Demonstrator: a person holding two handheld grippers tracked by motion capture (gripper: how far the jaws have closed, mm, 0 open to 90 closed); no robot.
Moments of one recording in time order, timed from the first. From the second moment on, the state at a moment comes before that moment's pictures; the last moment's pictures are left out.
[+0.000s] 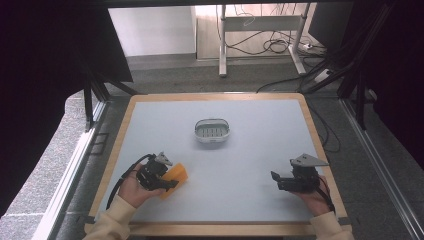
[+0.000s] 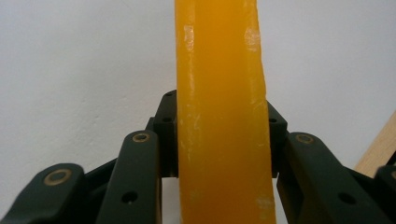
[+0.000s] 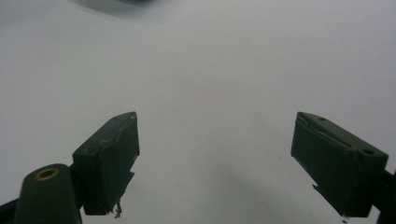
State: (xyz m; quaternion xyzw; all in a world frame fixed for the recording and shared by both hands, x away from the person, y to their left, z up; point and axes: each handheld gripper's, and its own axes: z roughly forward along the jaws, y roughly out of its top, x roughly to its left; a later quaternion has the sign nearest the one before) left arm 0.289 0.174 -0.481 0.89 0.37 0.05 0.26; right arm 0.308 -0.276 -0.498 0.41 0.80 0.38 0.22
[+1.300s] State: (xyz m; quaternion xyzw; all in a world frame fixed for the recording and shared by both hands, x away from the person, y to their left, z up) left arm 0.335 0.171 -0.443 0.90 0.33 0.05 0.28; right arm 0.306 -0.277 -0.500 0.42 0.80 0.37 0.22
